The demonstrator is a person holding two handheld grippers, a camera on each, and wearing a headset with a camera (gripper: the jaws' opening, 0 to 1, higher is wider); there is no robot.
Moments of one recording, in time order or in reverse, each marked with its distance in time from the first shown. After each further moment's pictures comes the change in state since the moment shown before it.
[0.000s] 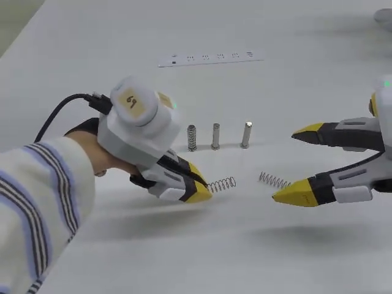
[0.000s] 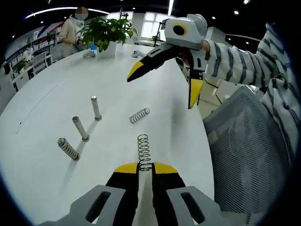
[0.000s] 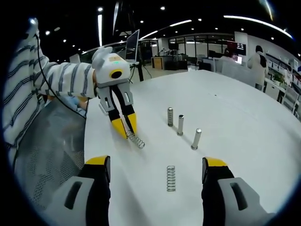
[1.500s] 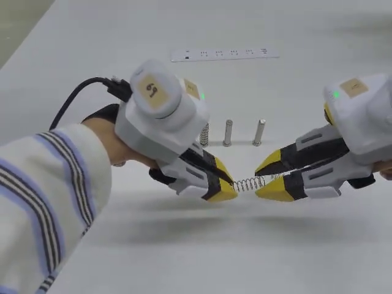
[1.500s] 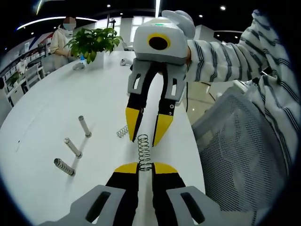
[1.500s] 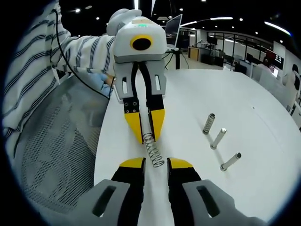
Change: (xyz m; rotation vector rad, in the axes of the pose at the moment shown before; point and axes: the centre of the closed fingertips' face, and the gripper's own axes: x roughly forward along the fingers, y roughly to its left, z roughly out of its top) left arm -0.005 -0.022 0.026 0.093 -0.041 -0.042; right arm 0.038 0.044 -0.001 -0.222 0.150 0.242
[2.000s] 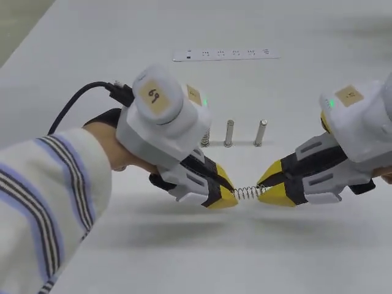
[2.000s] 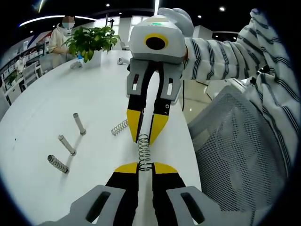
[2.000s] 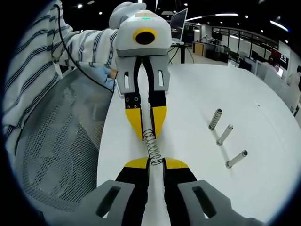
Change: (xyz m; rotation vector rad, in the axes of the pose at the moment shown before) left arm 0.004 -0.010 -0.006 -0.007 -0.001 -0.030; right arm 0.003 0.011 -0.009 -0.013 0.058 0.040
